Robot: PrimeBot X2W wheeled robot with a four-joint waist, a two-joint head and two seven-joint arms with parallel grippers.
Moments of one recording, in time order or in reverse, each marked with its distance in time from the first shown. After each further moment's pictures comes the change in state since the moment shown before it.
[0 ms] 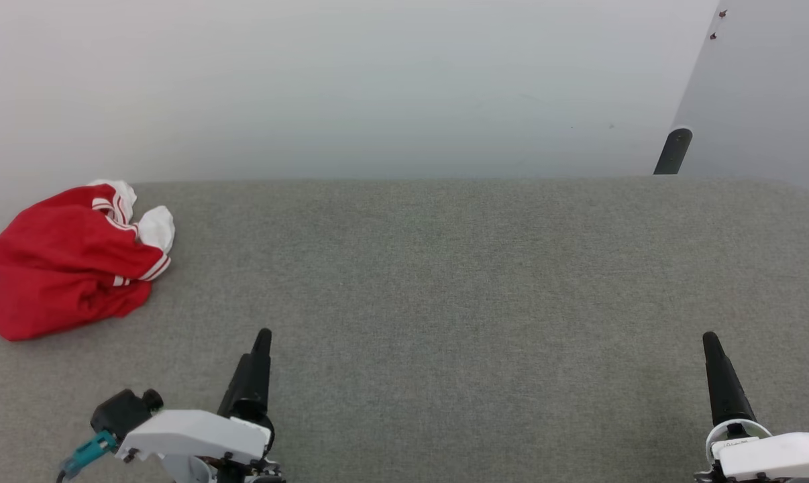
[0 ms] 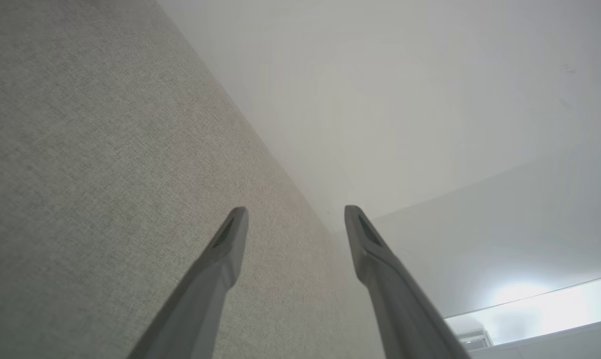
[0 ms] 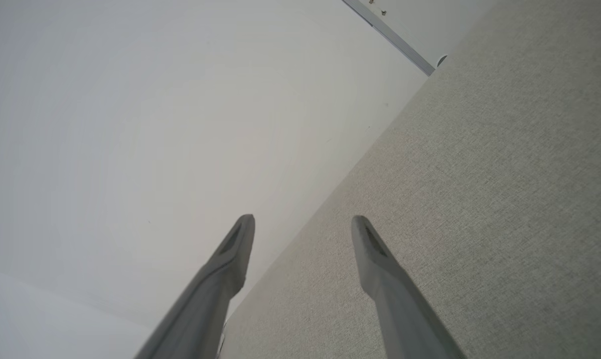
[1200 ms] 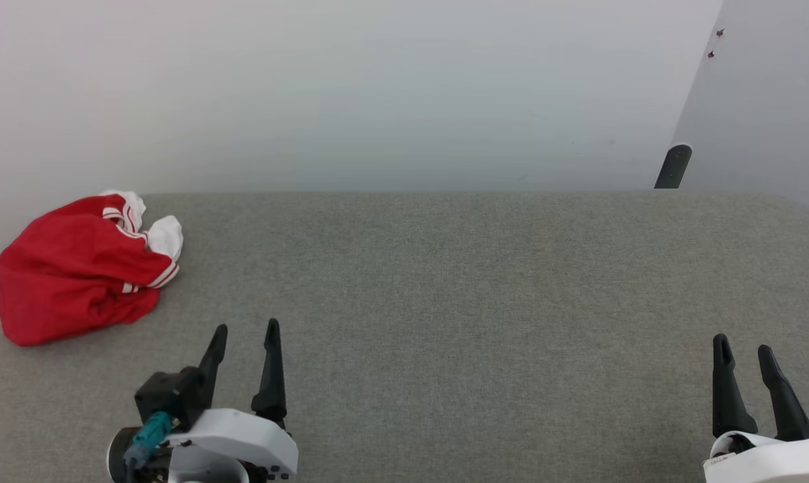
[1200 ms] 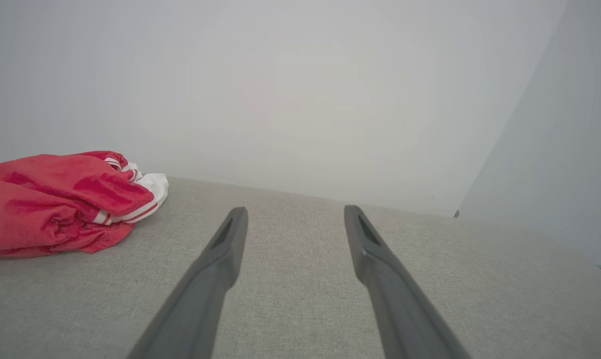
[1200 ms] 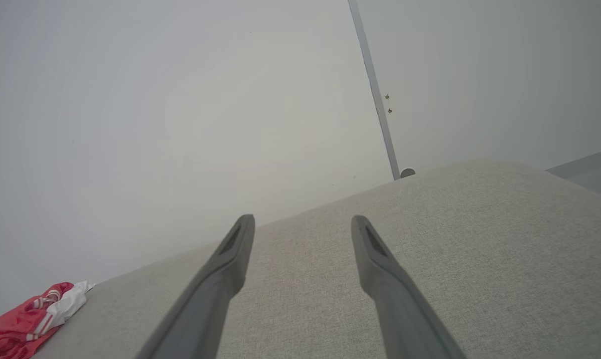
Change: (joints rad) left arm -0.005 0.059 -0.085 -0.054 0.787 0.132 -0.100; right arm 0.038 -0.001 -0.045 -0.080 -0.634 0.002 -0.088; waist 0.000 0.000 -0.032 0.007
